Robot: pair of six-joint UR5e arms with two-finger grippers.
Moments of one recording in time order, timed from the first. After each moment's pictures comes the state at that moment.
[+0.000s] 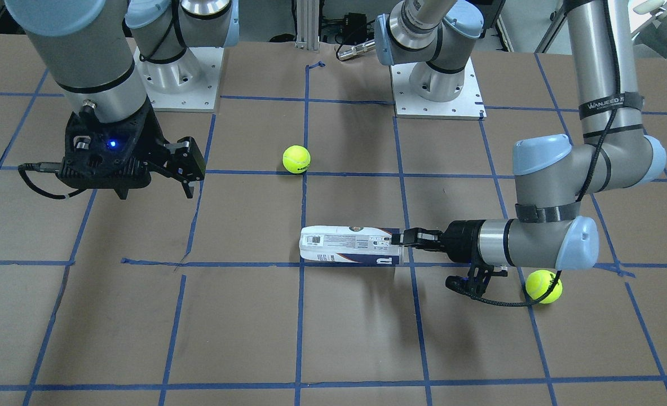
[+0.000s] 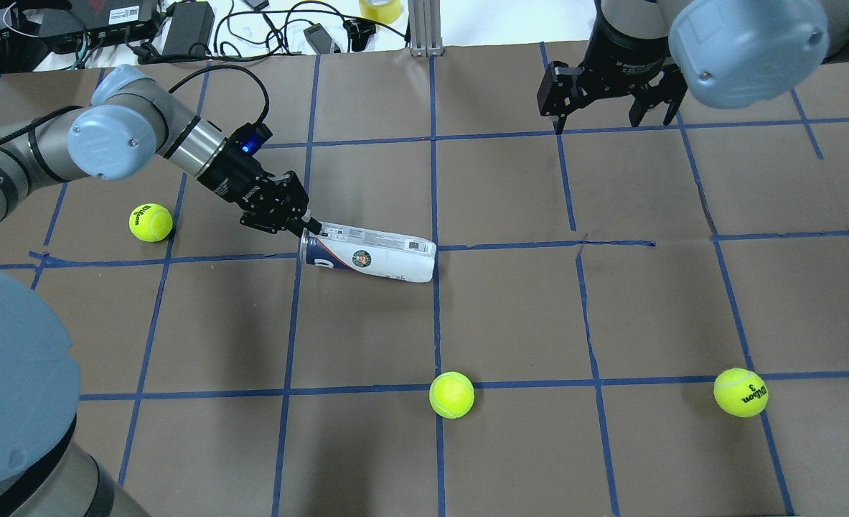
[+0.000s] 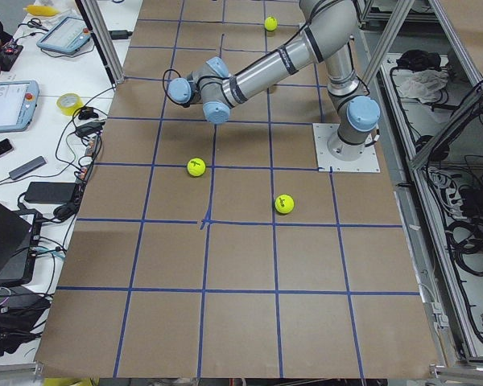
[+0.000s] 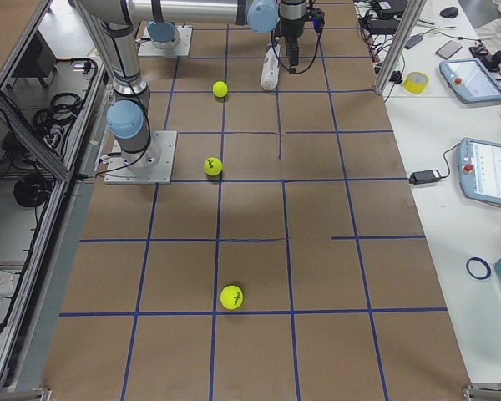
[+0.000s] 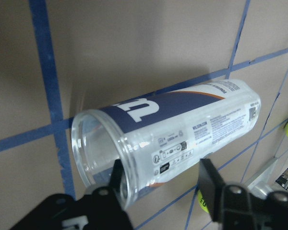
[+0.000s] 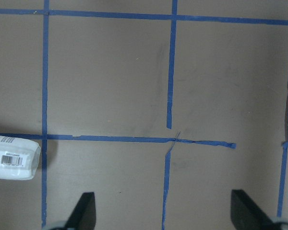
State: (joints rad) left arm -1.37 -2.05 -1.63 -1.62 0.94 0.38; right arm 1.64 -1.44 1.50 -1.72 -1.59 0.03
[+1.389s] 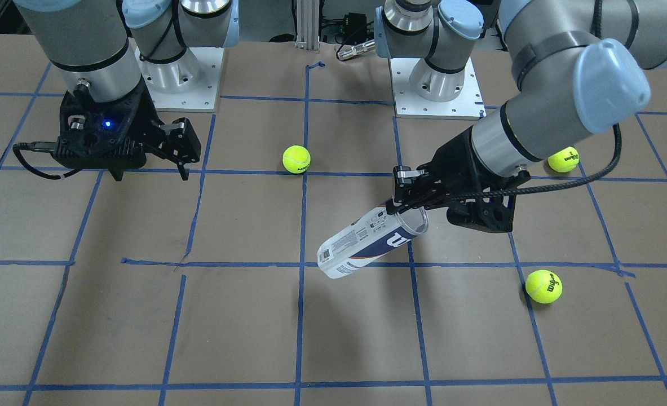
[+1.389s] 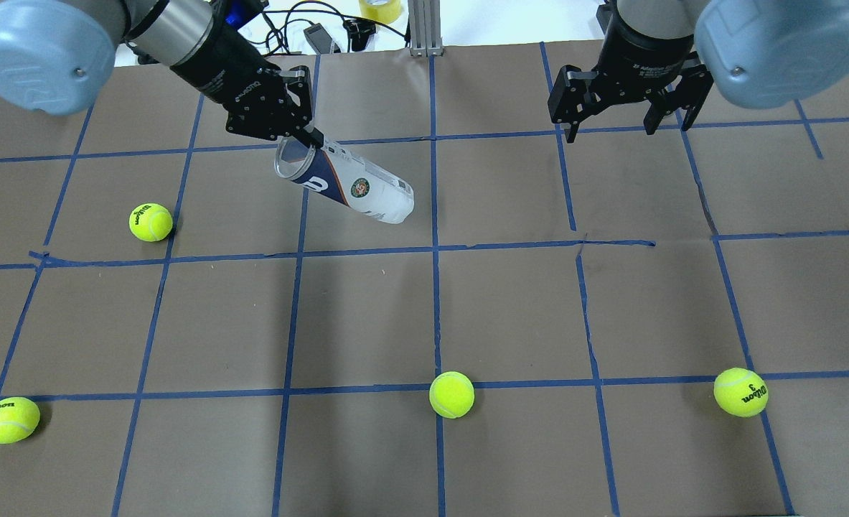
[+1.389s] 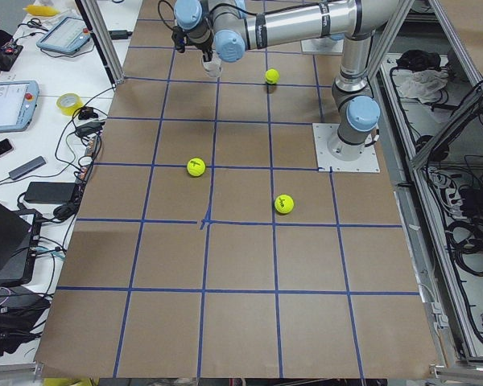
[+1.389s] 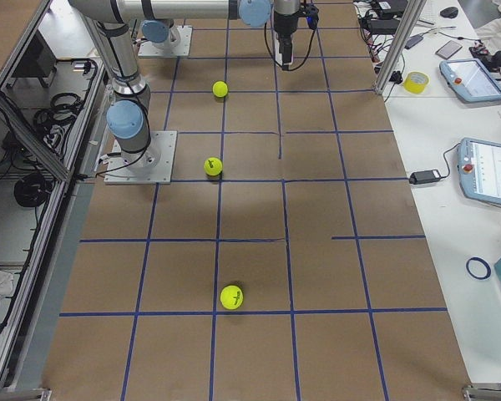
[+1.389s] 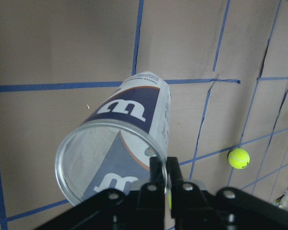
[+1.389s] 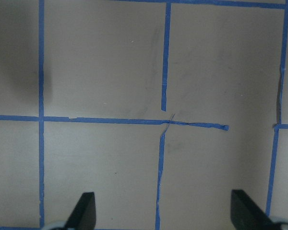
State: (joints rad) left arm -1.57 -1.79 -1.47 -1.46 1.15 -0.03; right arm 1.64 -1.47 1.50 -1.66 -1.60 0.02
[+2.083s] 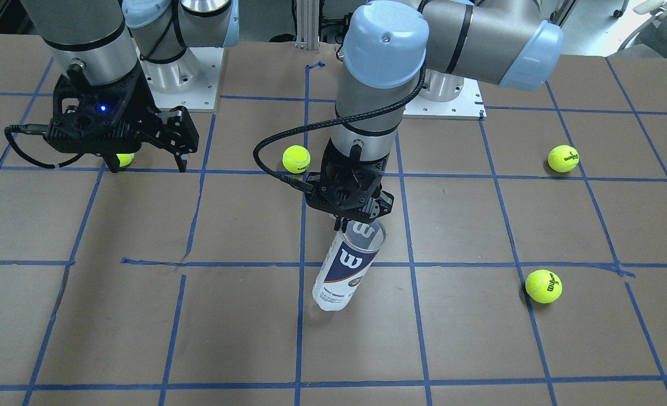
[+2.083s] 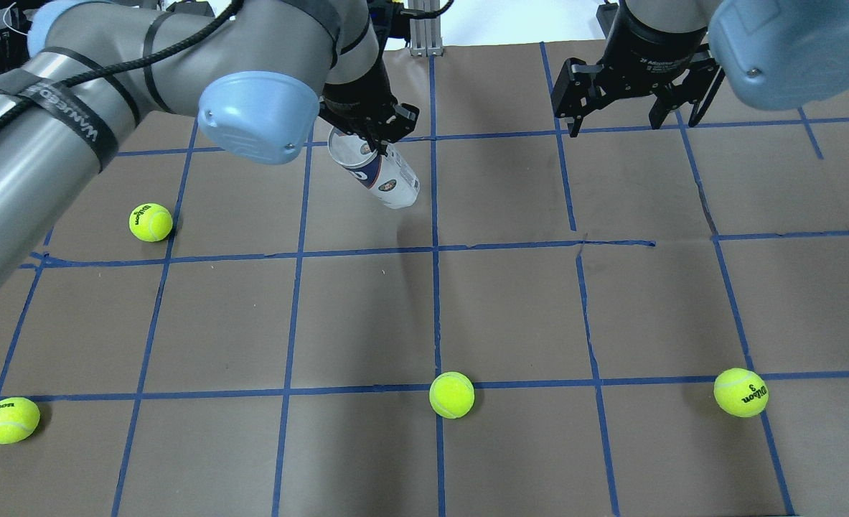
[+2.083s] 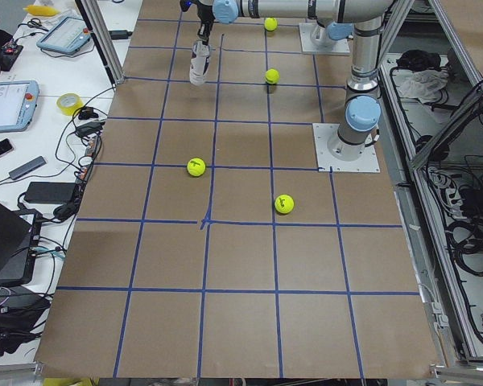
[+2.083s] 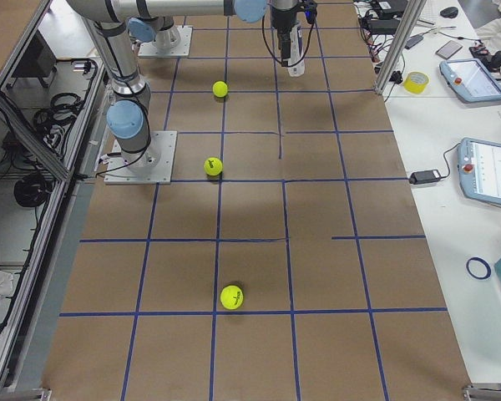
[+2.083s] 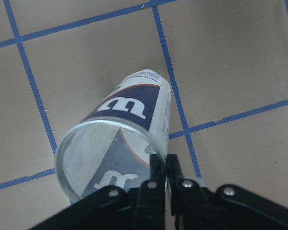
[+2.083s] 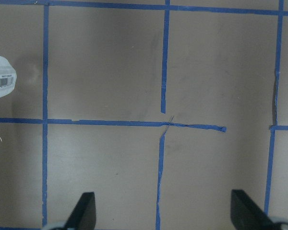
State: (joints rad) left arm -1.87 -1.87 -1.45 -1.25 1.57 0.03; right arm 1.64 -1.50 1.50 -1.66 -1.60 0.02
